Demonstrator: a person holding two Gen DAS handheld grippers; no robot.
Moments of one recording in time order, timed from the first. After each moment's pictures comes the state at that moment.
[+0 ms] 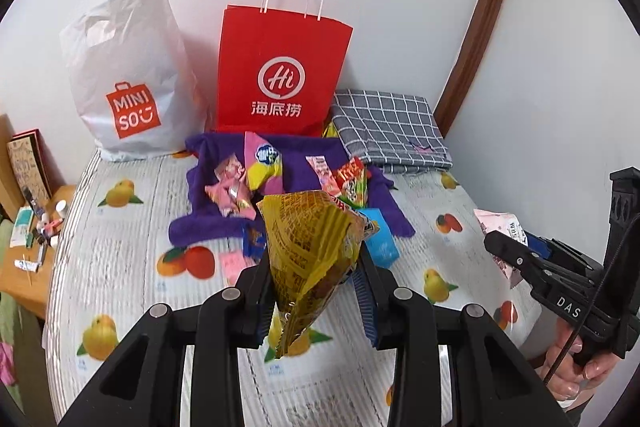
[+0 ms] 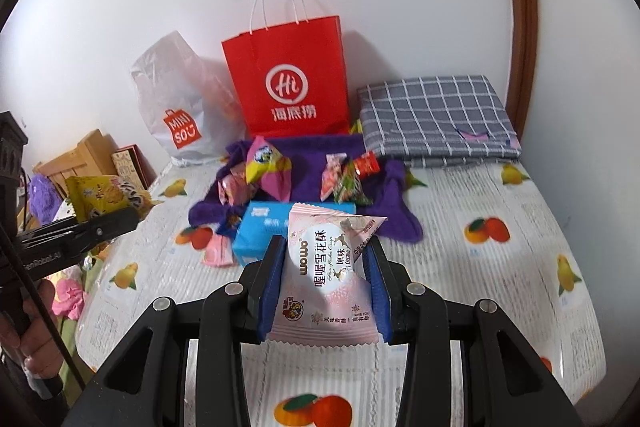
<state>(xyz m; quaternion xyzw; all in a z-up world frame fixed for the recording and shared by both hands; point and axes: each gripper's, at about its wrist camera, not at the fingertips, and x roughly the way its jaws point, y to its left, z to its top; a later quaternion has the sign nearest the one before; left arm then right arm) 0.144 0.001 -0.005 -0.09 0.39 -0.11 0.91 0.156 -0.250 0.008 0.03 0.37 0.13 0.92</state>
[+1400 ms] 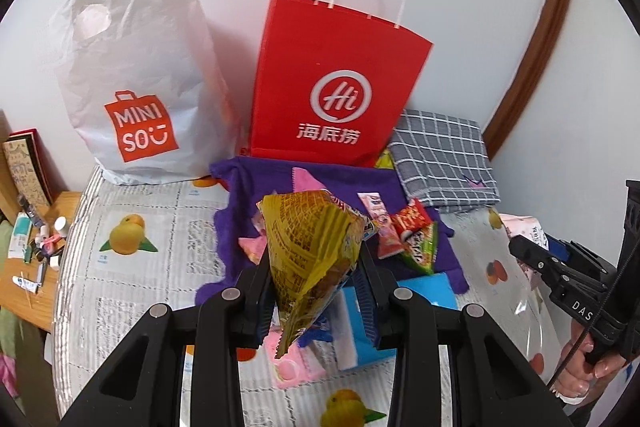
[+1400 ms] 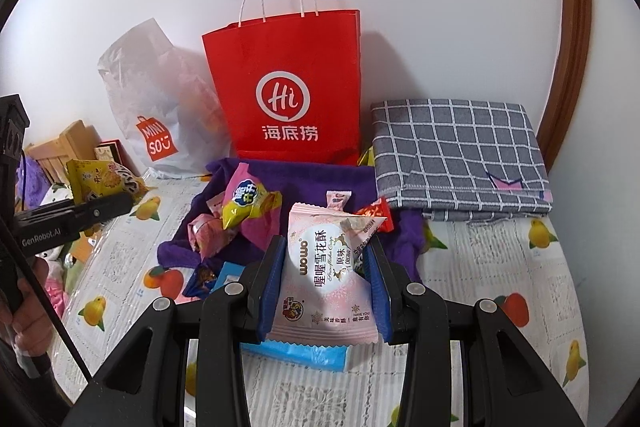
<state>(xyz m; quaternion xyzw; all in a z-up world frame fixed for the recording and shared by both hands) 0.262 0.052 -0.026 -0.11 0.41 -0.07 0.90 0.281 -0.216 -0.005 -0.02 0.39 0.14 0.91</state>
